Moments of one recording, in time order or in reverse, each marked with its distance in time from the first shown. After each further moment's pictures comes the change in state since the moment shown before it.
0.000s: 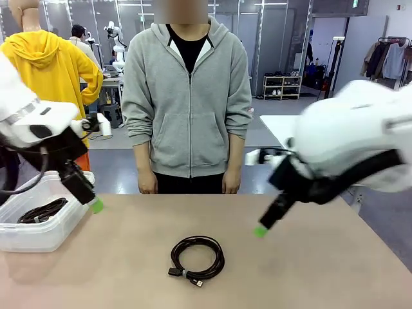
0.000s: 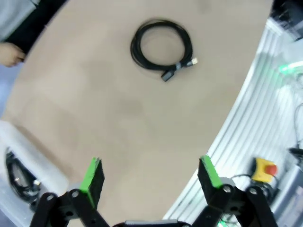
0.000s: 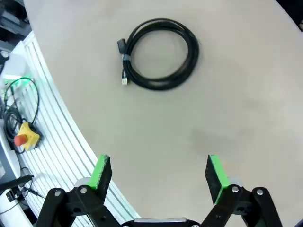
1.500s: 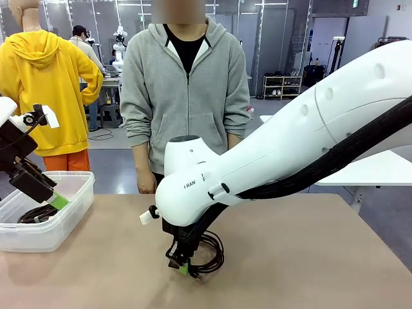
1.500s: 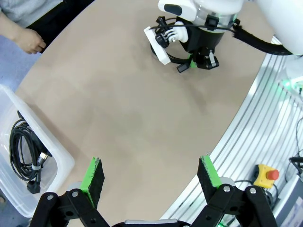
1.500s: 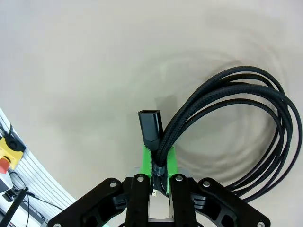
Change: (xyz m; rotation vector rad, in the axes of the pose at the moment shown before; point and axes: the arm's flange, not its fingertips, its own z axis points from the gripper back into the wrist) left arm -0.074 0.018 0.040 0.044 -0.122 0.098; right arm 0.155 0.080 -0.243 -0.063 0.468 0.098
